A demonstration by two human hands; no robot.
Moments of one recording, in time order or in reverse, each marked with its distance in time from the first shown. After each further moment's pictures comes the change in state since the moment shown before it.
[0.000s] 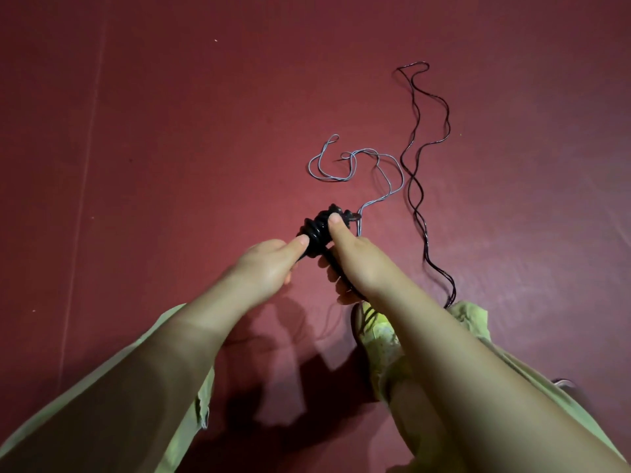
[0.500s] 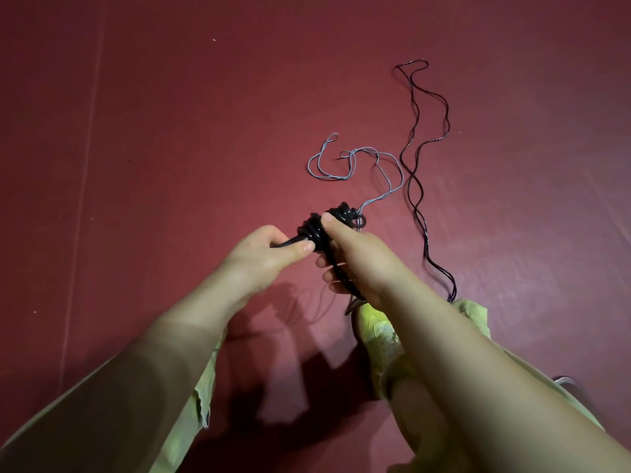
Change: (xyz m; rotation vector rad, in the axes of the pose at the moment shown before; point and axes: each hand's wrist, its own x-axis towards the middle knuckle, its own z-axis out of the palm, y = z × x) left_hand 0.003 -0.004 -0.004 -0.218 0.070 0.018; right_hand -0.004 -0.003 -0.001 0.255 -0.075 -0.025
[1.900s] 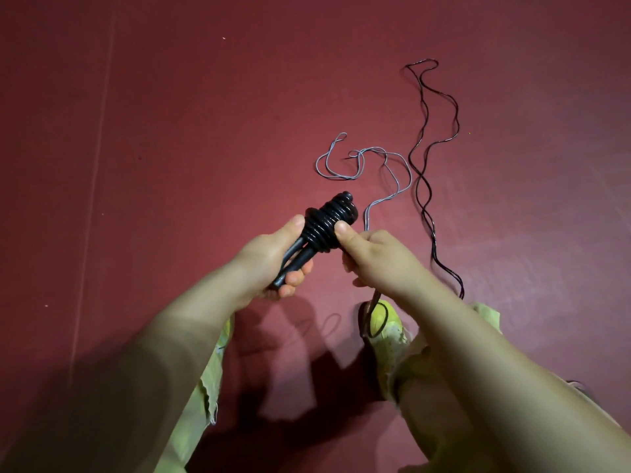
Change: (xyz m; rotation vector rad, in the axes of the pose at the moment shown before) left_hand -0.008 0.007 -0.010 -0.229 -0.323 -0.162; right_hand 0.001 0.005 -0.009 -0.383 0.081 -0.180
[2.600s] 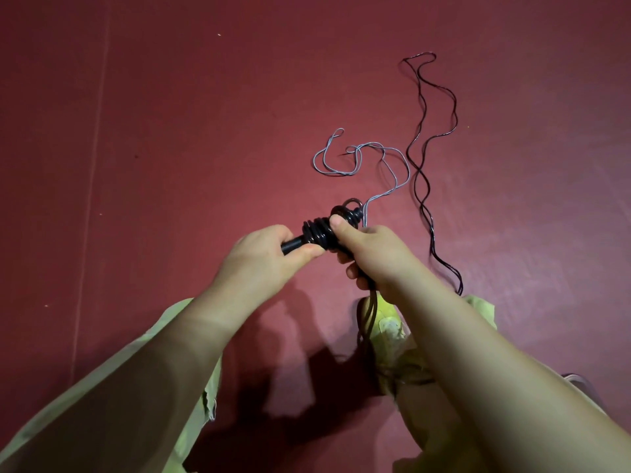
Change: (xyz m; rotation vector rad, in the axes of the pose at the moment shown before) left_hand 0.002 -0.006 0.007 0.789 0.465 0.299; right_hand -0.001 -0.006 0.002 0.248 0.036 0.155
